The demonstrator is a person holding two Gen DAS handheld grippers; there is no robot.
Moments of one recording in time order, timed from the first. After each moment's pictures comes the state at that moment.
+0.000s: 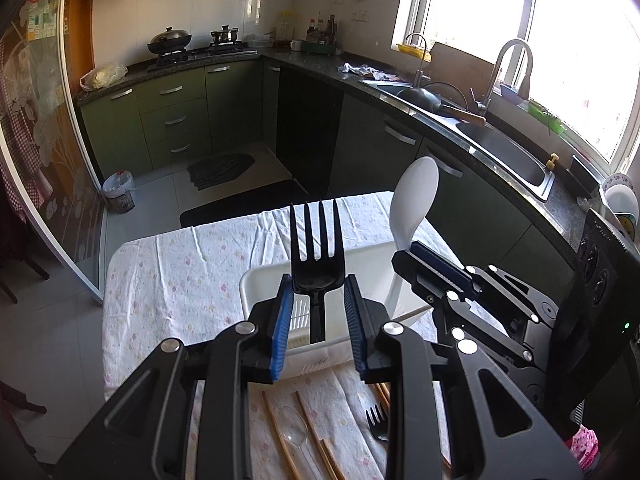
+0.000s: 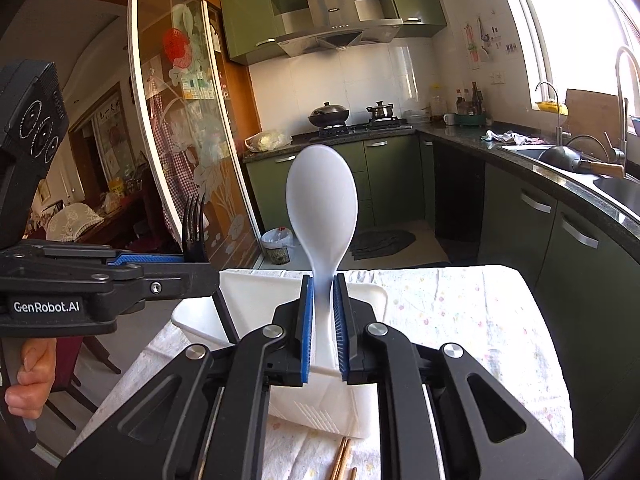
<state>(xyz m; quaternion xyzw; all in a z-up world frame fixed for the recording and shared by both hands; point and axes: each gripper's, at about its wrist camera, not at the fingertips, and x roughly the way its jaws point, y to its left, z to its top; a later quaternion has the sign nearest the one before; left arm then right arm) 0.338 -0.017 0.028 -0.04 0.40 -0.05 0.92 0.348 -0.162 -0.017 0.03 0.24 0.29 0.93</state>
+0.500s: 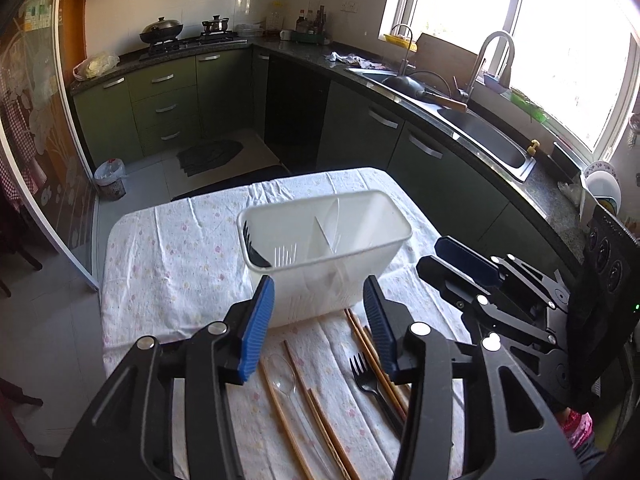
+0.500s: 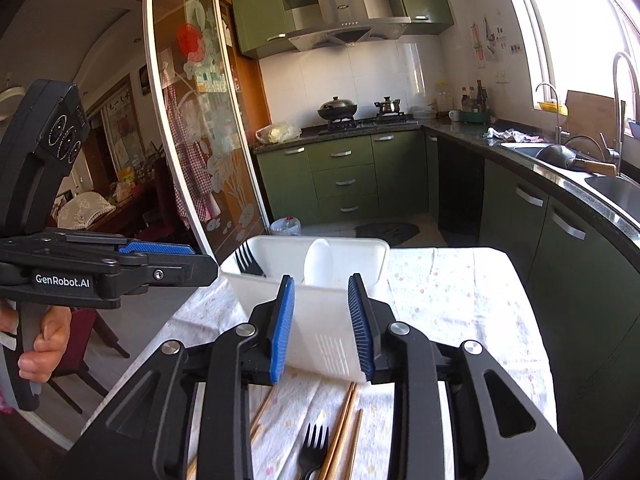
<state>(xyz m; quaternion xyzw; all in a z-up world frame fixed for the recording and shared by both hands) 0.278 -0.012 0.027 -0.04 0.42 -0.08 0.90 0.276 -0.192 -0.008 0.01 0.26 0.31 0.91</state>
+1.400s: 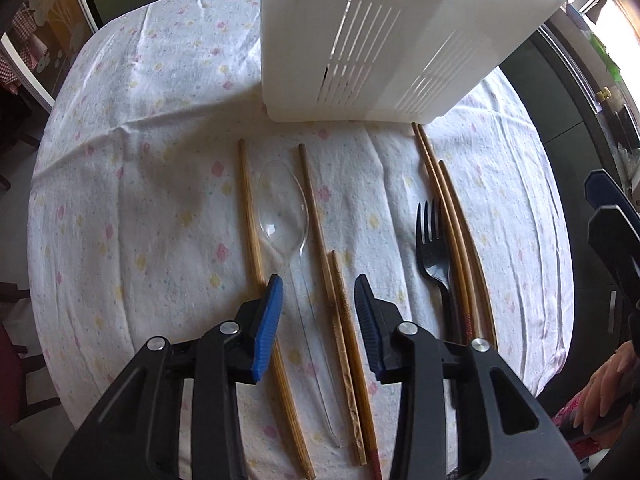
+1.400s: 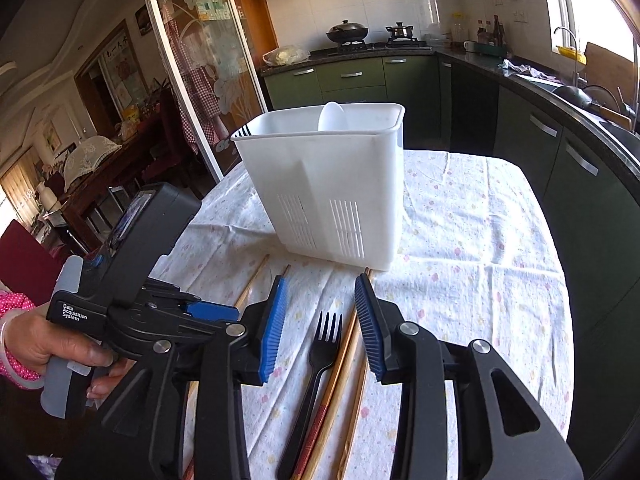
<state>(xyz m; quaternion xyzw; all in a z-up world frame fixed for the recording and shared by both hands) 0.283 -0.020 -0.135 -0.09 0.63 -0.02 0.77 0.249 -0.197 -0.054 -0.03 0.39 0.32 0.86</state>
